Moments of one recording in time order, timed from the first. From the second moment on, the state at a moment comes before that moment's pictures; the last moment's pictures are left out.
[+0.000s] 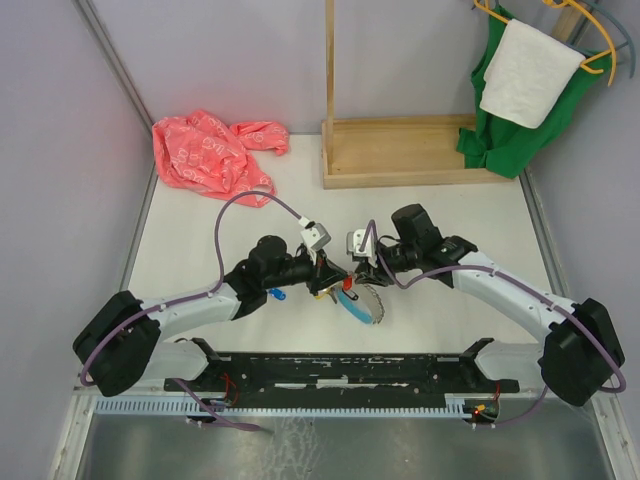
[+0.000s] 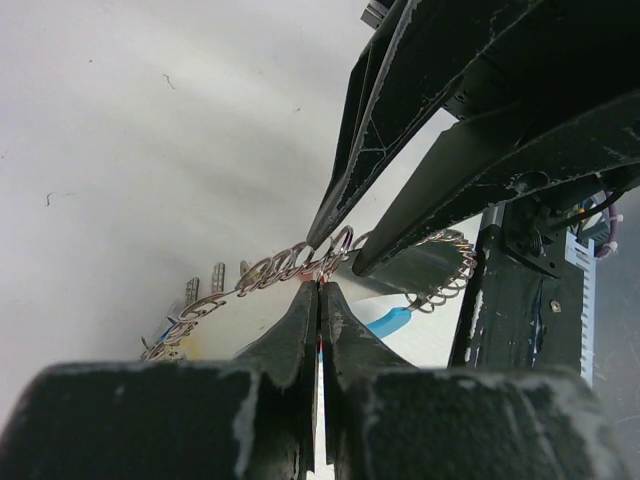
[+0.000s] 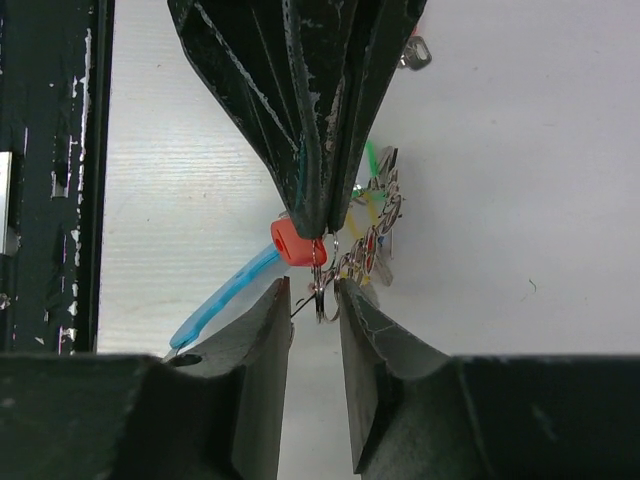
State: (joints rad) left arm -0.79 1.26 0.51 0.51 0.46 -0.21; right arm 0.63 1.24 0.84 -0.39 -0.69 -0.69
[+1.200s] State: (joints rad) left arm -0.79 1.25 0.50 0.47 0.41 -0.26; right arm 0.65 1.06 0.56 0.09 -0.65 -0.42
